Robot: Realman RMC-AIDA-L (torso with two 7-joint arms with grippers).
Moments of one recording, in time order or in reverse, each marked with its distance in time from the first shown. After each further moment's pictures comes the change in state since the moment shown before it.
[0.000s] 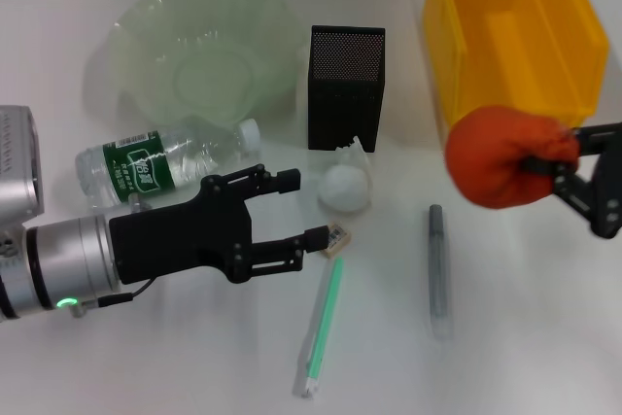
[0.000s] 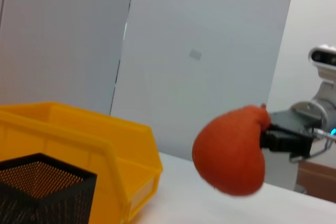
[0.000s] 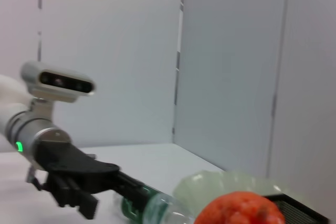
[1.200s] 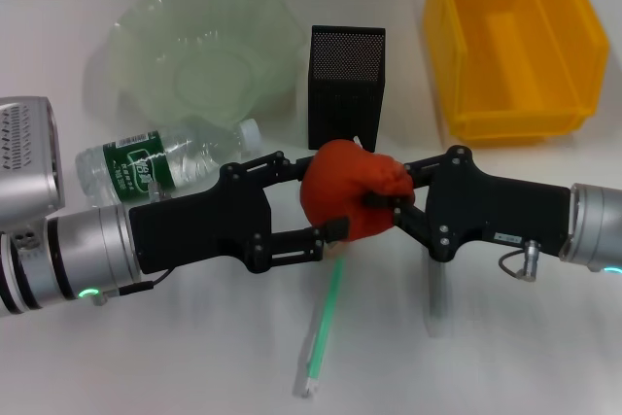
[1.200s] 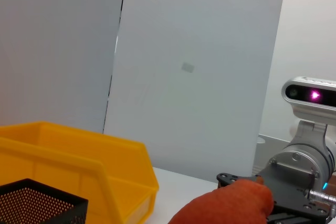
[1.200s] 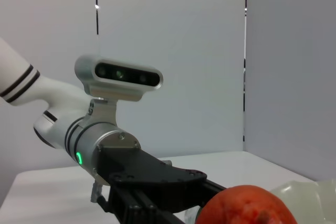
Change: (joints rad) left arm -0.057 -0.006 0.007 -0.077 -0.046 -0.002 0.075; right arm 0.237 0.021 -0.115 0.449 -0.002 0.176 -0.199
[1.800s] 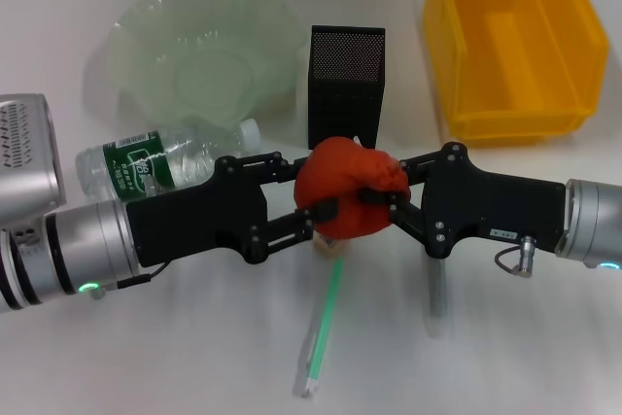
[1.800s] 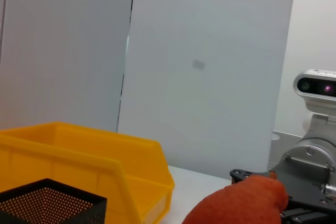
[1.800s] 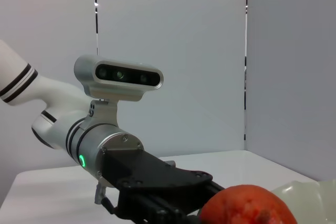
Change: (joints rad) left arm -0.001 0.001 -0.007 -0.003 -0.012 -0.030 0.027; right arm 0.015 -0.002 -0.002 0.010 0.001 0.008 0.006
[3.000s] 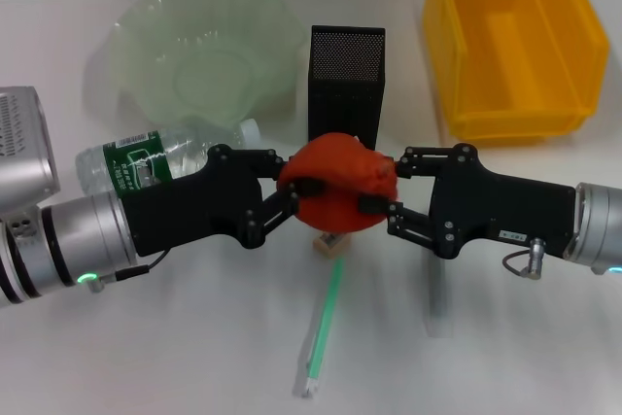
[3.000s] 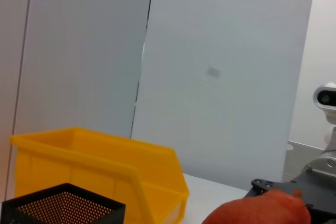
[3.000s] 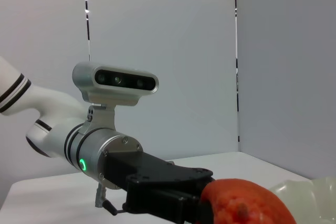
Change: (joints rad) left arm -0.002 0.003 0.000 -0.009 -0.041 -0.014 -0.013; right arm -0.022 0.000 0.011 -0.008 0.006 -0.014 0.023
